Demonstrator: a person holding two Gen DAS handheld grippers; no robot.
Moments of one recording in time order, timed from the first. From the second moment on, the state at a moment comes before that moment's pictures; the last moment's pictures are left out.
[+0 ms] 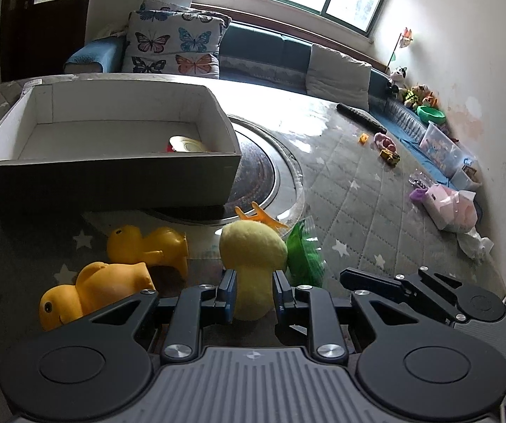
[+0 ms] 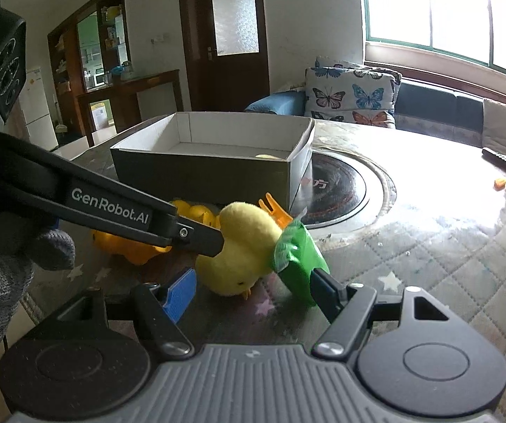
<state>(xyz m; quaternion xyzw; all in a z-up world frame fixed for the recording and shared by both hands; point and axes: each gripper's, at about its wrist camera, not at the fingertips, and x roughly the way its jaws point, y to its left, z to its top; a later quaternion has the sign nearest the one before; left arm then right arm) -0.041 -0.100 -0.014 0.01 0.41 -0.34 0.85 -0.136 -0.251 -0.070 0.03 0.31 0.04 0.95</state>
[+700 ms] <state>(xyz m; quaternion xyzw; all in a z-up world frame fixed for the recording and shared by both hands) -0.048 -0.100 -0.017 0.02 0.41 -0.34 0.85 -0.142 -0.251 -0.081 0.05 0.32 0.03 0.95</state>
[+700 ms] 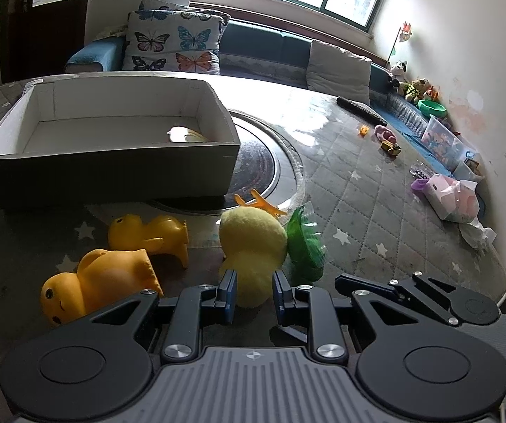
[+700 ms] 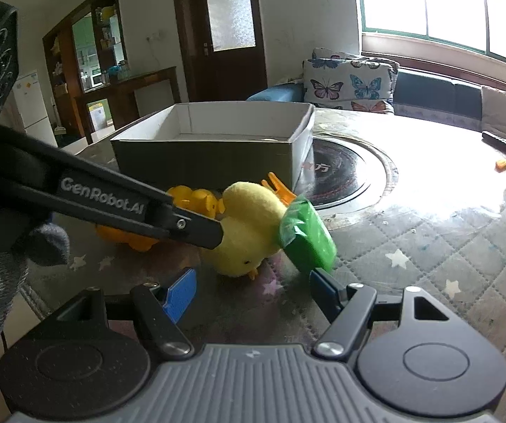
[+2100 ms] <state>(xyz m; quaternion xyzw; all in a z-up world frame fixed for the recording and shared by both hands) -0.011 -0.171 -0.020 0.03 0.42 -0.40 0.82 -0.107 -0.286 -0.099 0.04 0.33 0.00 0.94</state>
